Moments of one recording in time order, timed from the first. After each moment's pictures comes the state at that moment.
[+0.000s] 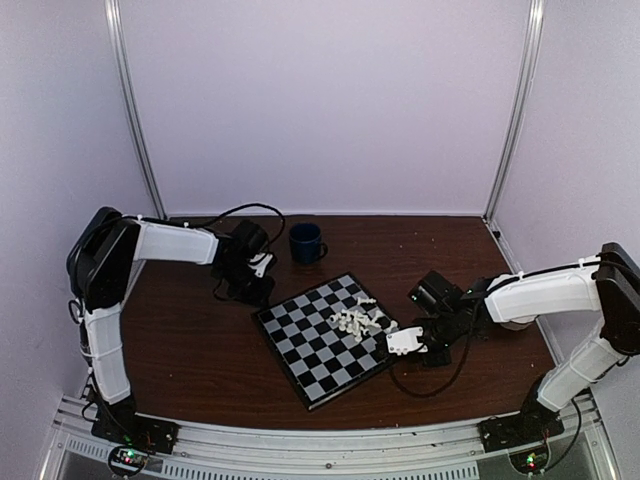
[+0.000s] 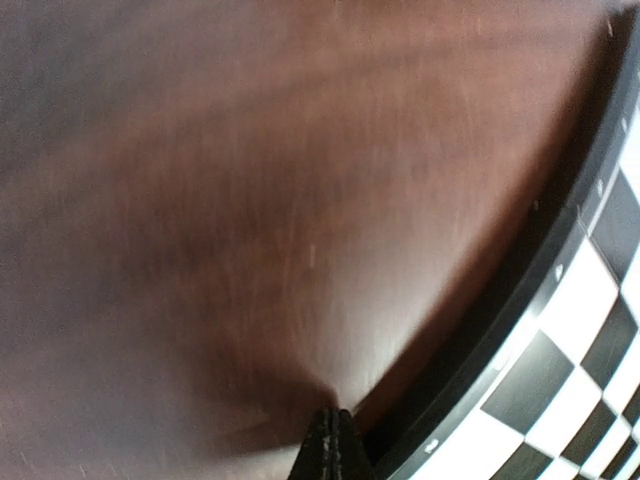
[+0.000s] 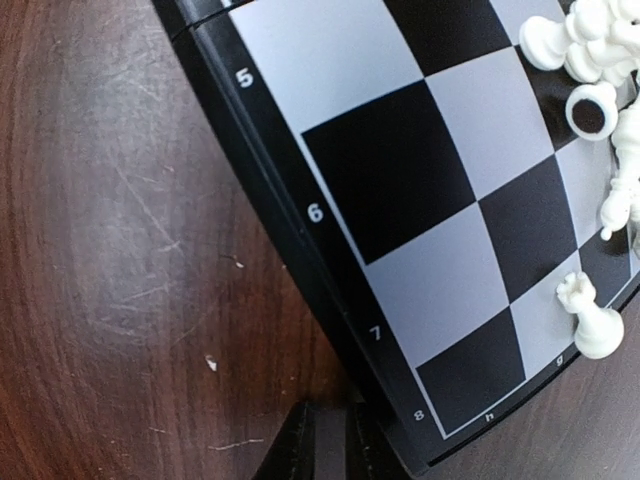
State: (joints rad) left arm -0.58 2.01 1.34 -0.54 0.12 -0.25; right arm 0.77 1.50 0.74 -0.48 -0.10 -0.86
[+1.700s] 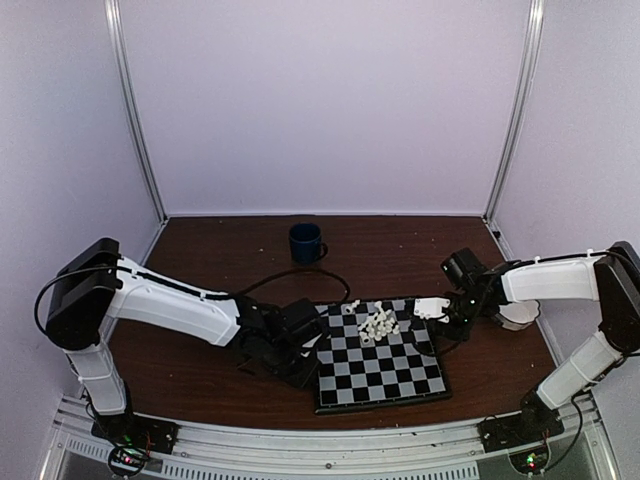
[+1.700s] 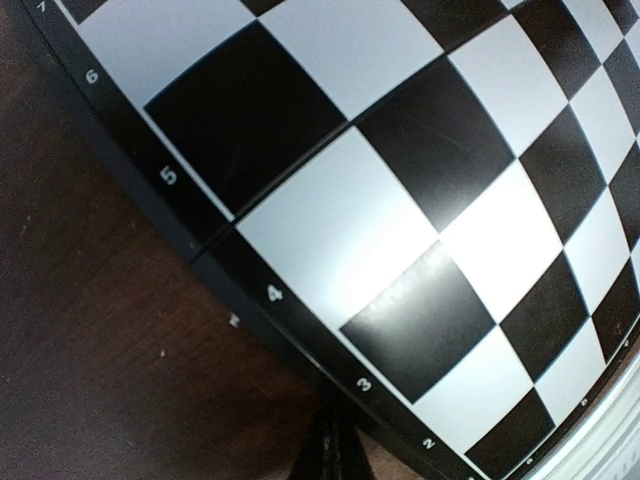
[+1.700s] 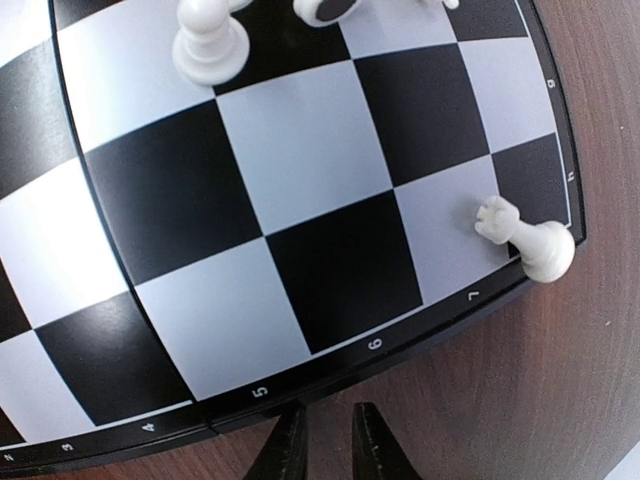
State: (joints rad) left arm -1.17 1.83 1.06 -0.42 0.02 -0.57; right arm 0.47 1.49 0.74 -0.44 -0.04 -0.86
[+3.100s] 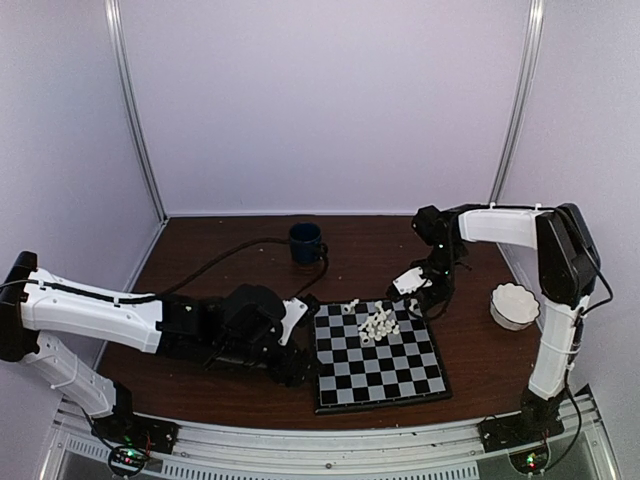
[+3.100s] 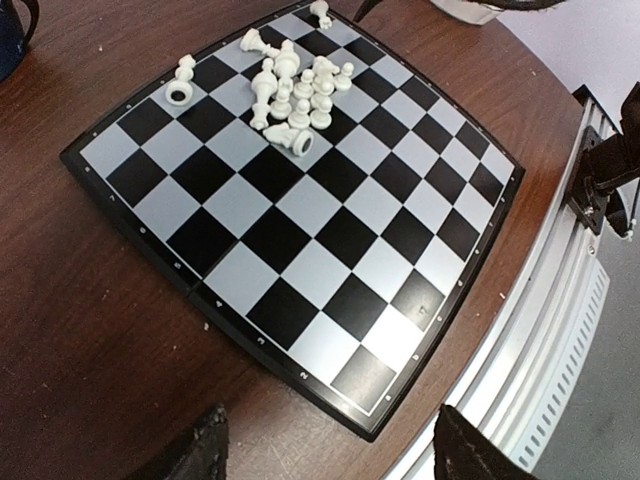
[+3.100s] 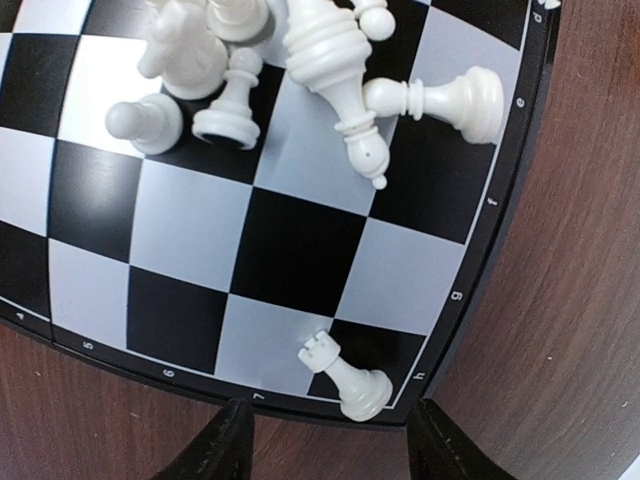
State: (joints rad) left arm -1.25 1.42 0.88 -0.23 -0.07 -0.48; right arm 0.41 1.93 1.42 -0.93 -0.17 -1.50
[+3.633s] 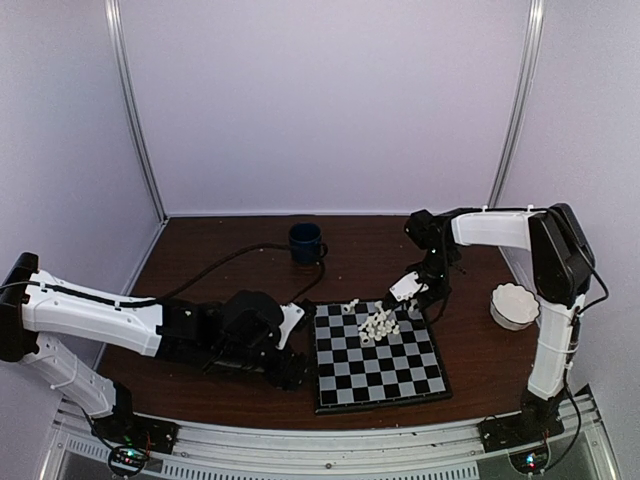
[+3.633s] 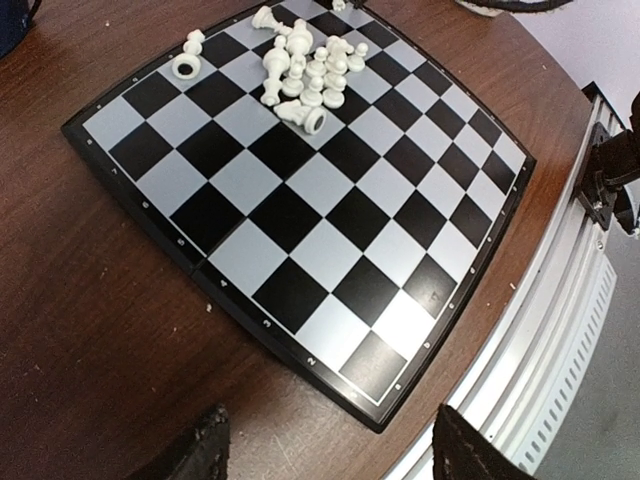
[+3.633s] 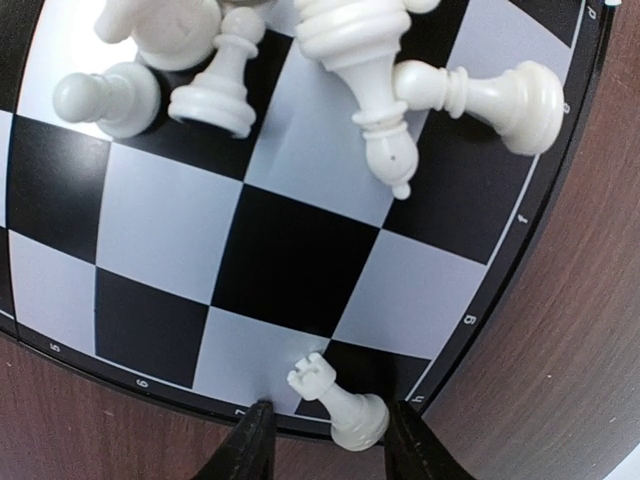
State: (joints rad) left arm -1.25 1.41 0.84 -0.22 -0.08 -0.51; right arm 0.45 1.97 1.42 -0.89 -0.08 -1.54
